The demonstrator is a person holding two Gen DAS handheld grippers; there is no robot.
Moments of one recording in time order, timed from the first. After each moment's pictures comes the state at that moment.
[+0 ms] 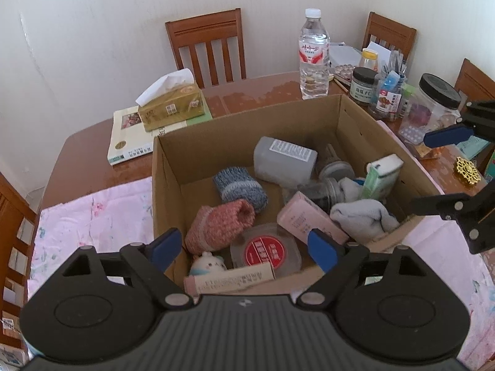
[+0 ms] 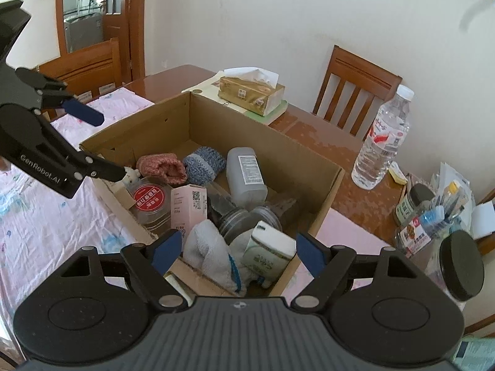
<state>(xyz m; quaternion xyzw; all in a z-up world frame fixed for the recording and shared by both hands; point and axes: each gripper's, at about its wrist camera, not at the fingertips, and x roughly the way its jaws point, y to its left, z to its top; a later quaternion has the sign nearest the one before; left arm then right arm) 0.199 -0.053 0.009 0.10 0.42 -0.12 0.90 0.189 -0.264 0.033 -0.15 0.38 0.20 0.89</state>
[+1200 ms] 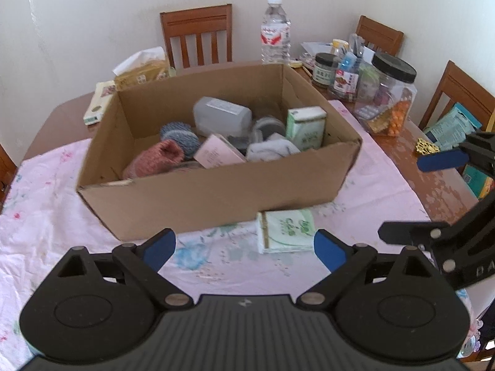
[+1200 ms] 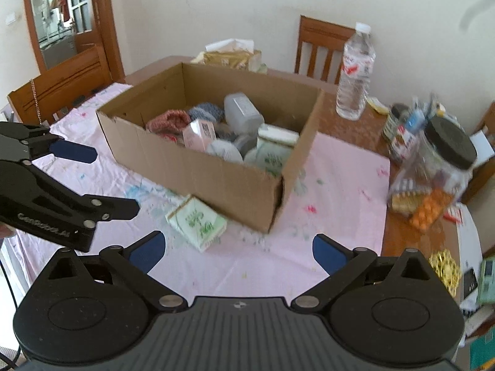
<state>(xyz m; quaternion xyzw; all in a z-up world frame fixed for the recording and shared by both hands) 0.108 -0.116 -0.024 0.06 0.42 -0.12 0.90 0.096 -0.295 -0.001 -0.07 0.41 0.16 0.90</state>
